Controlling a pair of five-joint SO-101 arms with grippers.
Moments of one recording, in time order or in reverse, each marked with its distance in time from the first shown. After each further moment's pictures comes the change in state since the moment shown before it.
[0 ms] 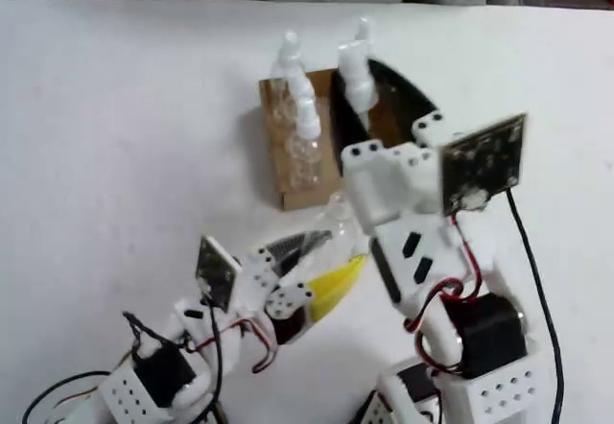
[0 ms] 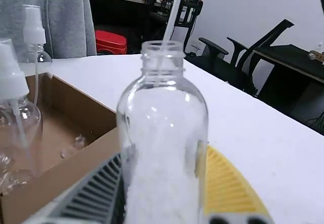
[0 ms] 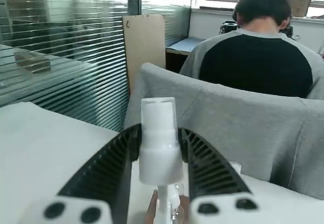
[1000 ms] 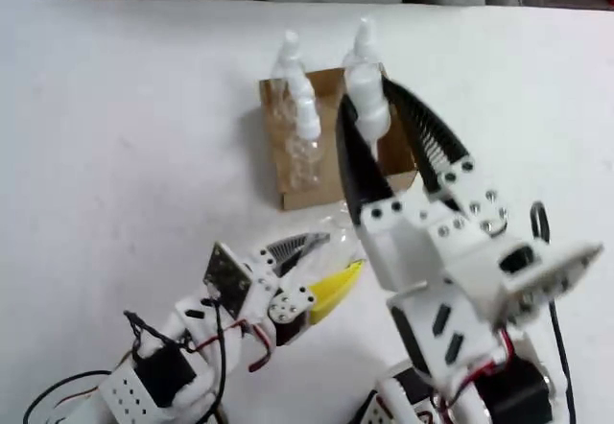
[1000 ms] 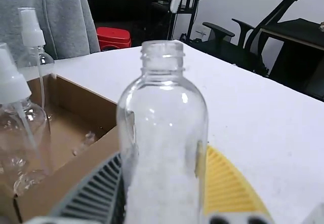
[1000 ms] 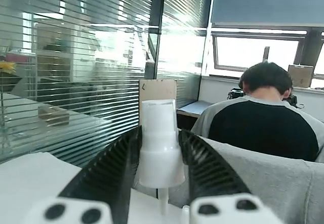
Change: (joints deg) left arm 0.0 0.0 0.0 2.5 -6.3; right arm -3.7 -11.9 2.2 -2.3 1.1
